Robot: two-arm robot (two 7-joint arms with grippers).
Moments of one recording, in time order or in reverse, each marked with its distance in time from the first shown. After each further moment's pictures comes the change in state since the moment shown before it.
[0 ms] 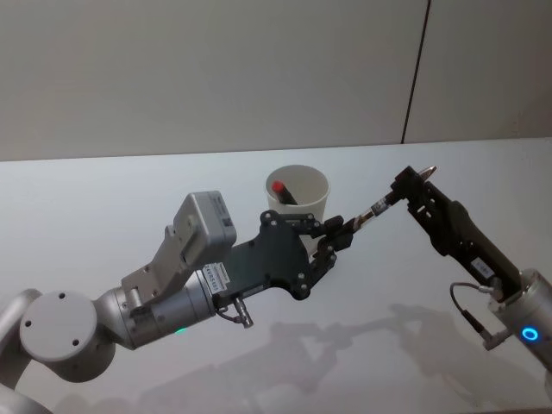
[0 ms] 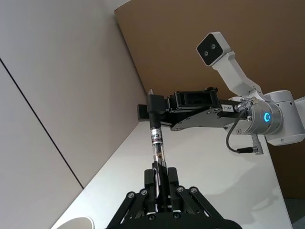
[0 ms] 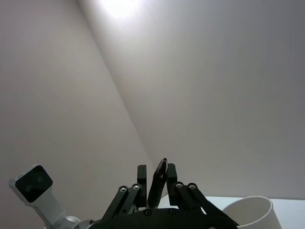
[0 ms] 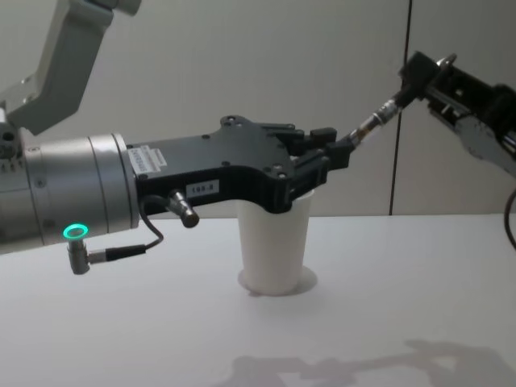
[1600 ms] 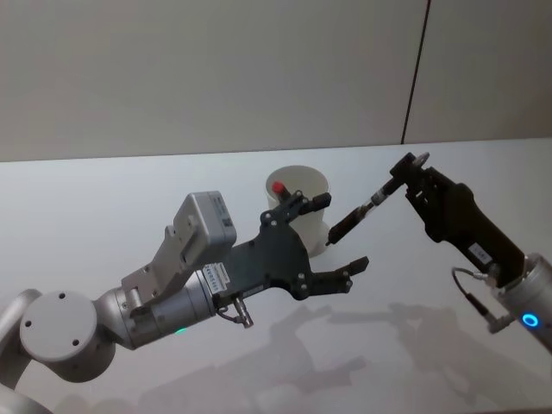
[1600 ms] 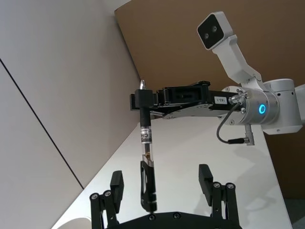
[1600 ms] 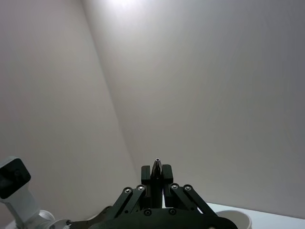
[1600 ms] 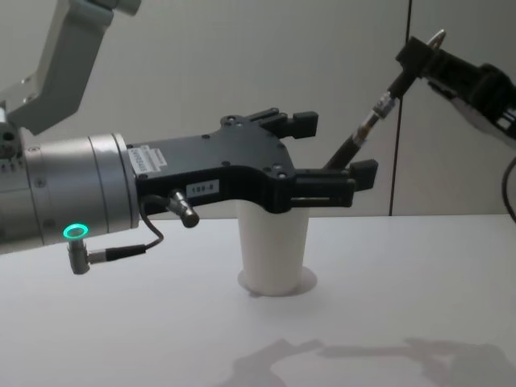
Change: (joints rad) left arm 0.000 0.000 0.000 0.000 0.000 0.000 0.000; right arm -0.002 0.022 -0.004 -0.074 -0.110 -0.067 -0.108
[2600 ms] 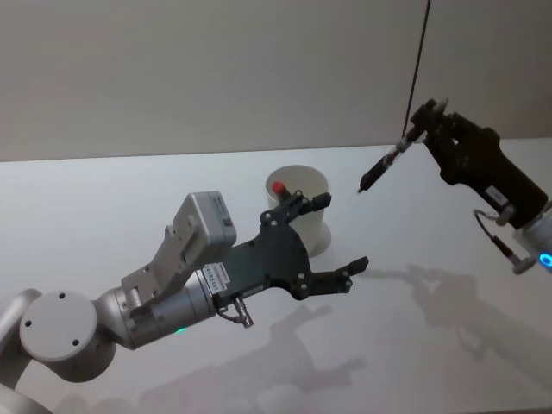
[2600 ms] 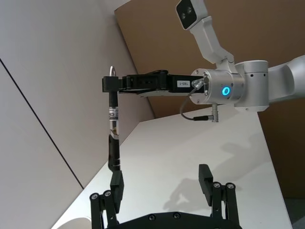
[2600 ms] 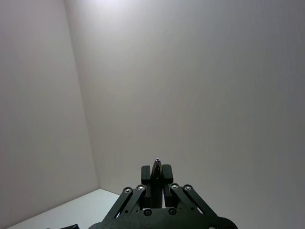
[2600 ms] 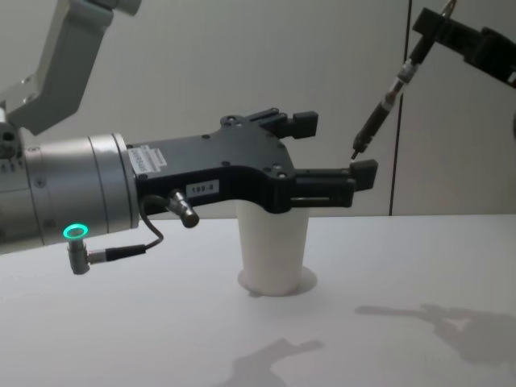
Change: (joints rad) left arm 0.000 0.000 0.000 0.000 0.000 0.000 0.000; right arm 0.122 0.017 0.041 0.043 -0.143 -0.001 -0.102
